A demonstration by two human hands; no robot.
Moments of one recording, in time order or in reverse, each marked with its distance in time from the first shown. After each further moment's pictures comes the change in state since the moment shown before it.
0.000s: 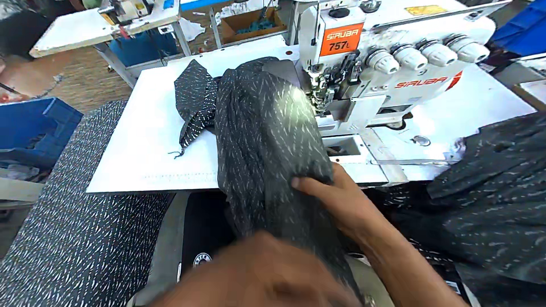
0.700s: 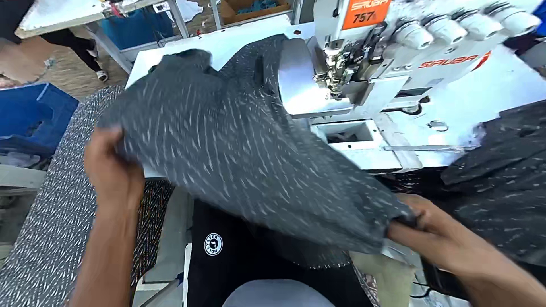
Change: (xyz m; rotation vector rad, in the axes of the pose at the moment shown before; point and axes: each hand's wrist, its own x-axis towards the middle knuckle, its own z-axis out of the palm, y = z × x) left_hand -0.076 -0.033 -0.168 -0.103 1.339 -0.278; right_hand -0.067 0.029 -0.096 -0.356 -0.310 -0.250
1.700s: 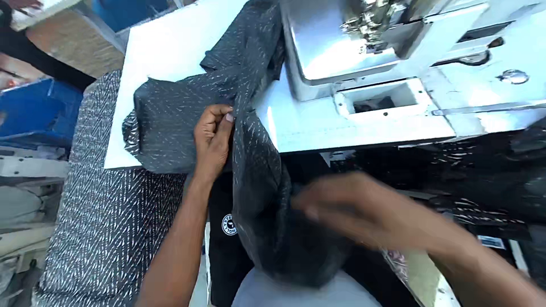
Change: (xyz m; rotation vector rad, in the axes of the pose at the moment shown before) left_hand -0.021 -0.095 0.080 0.089 -0.474 0.292; right_hand 0.065 -0.014 0.085 -0.250 -0.239 -0.293
